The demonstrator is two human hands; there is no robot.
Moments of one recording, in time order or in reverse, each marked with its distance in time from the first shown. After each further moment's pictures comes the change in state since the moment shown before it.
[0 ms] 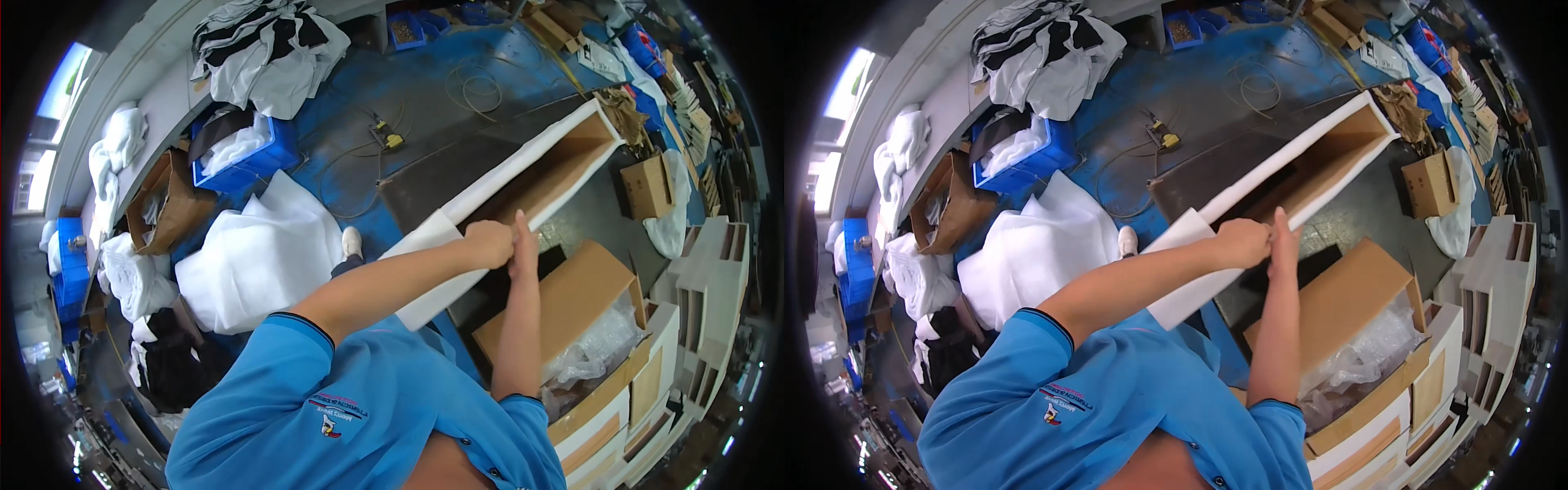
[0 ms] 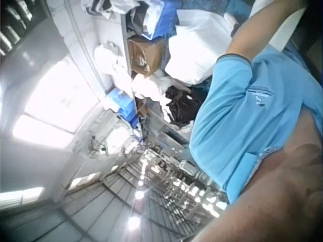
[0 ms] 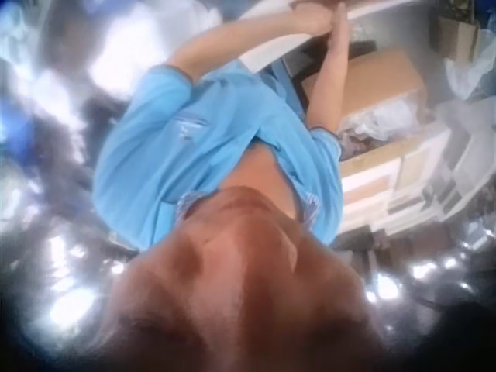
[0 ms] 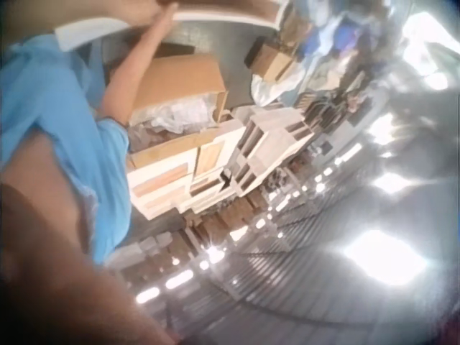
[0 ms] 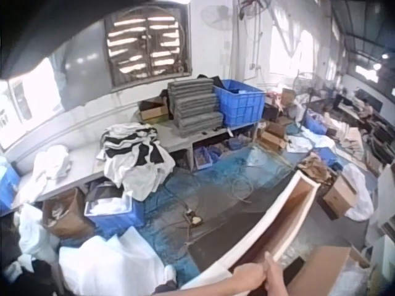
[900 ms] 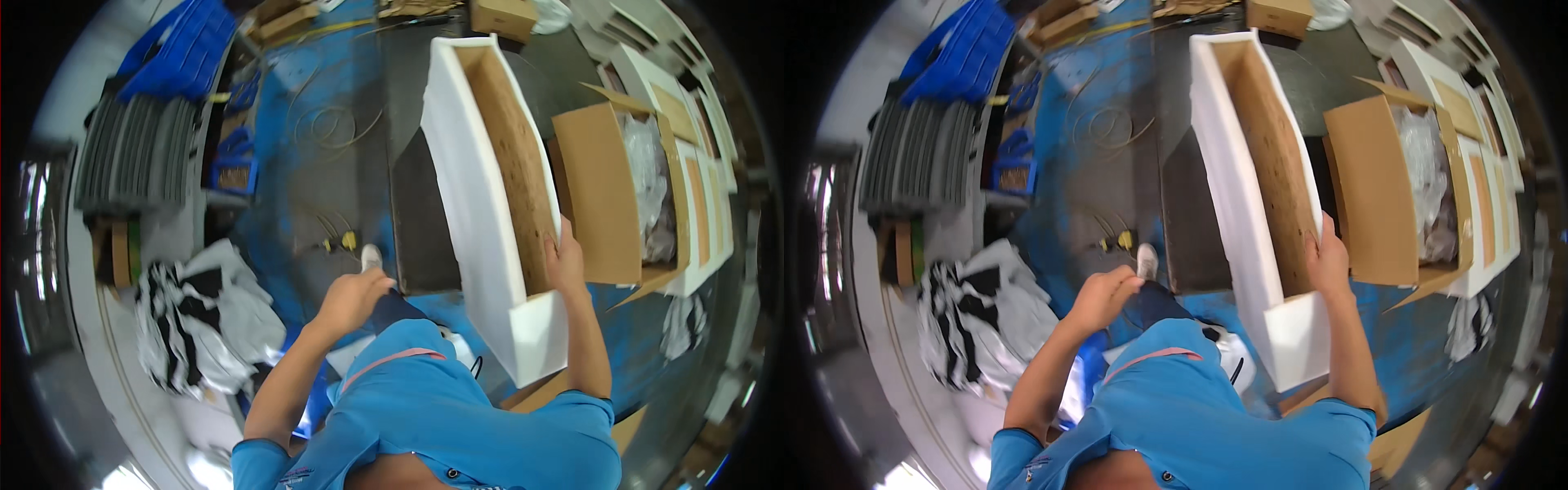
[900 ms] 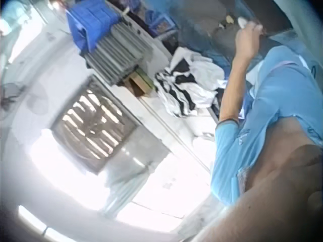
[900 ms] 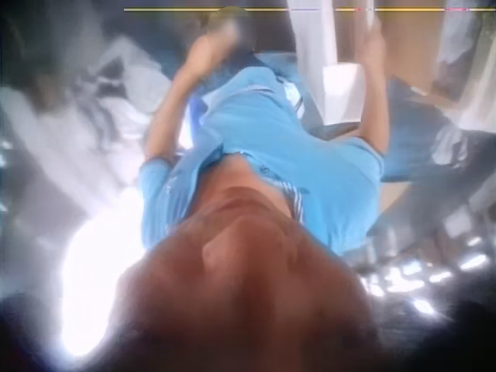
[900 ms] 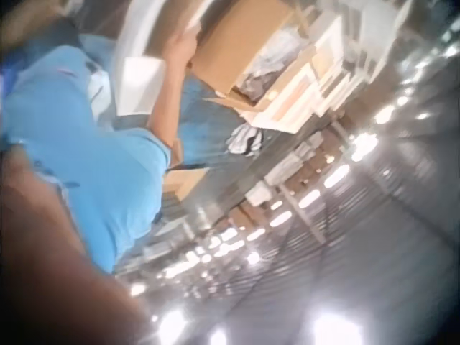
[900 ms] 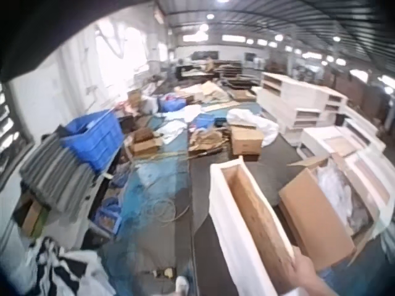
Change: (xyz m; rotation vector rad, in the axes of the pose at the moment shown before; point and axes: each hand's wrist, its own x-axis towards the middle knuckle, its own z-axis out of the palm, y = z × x) left_hand 0.087 -0.182 -0.317 0.276 -0.414 0.470; right_hand -0.066 -0.025 0.085 -0.868 0.763 -0.072
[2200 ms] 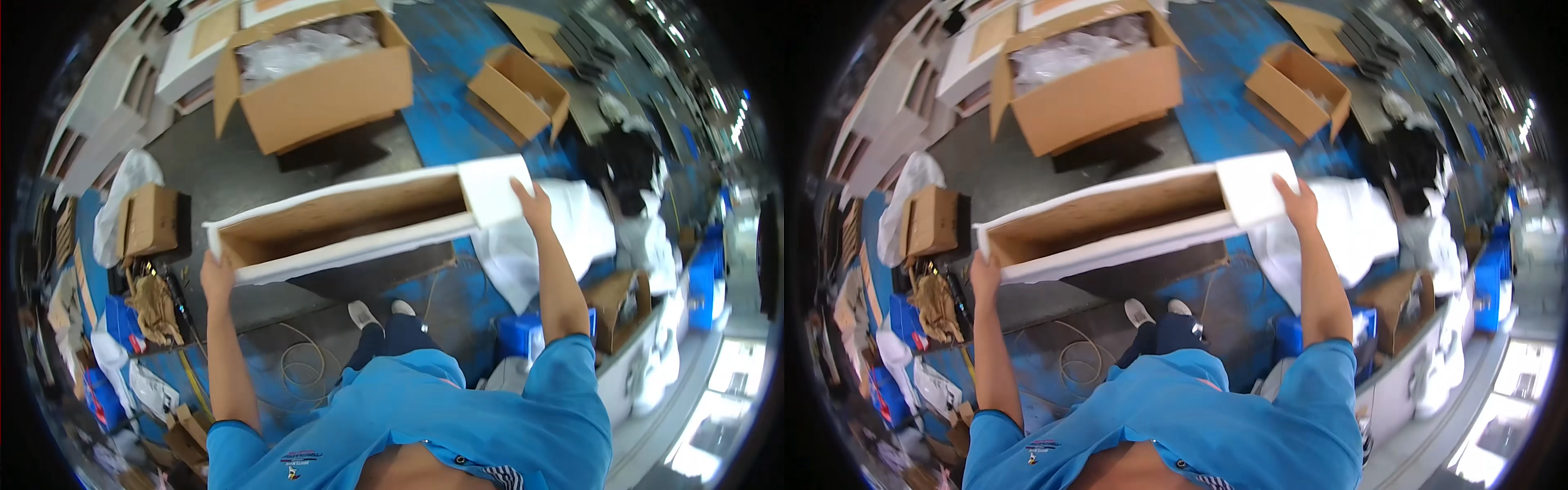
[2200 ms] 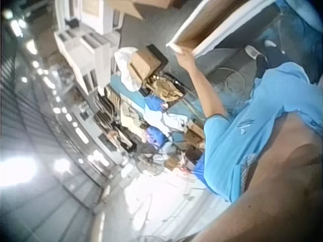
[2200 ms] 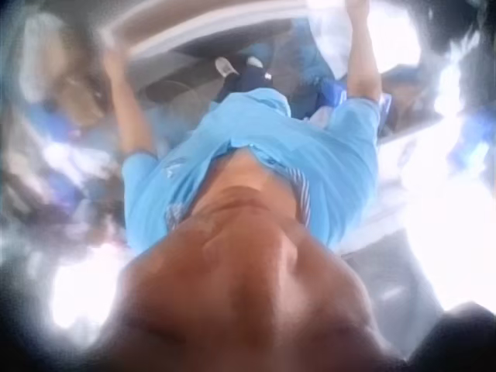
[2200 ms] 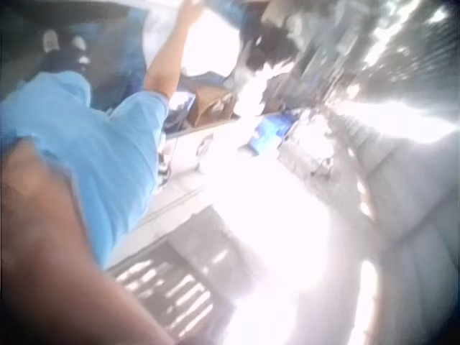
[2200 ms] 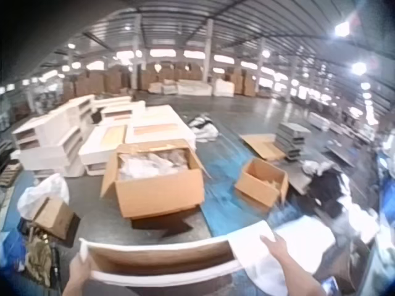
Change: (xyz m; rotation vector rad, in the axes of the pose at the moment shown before) left_hand 0.594 0.099 -0.157 0.512 -0.240 0.871; right_hand -0.172 -0.197 0.164 0.277 1.409 1.503
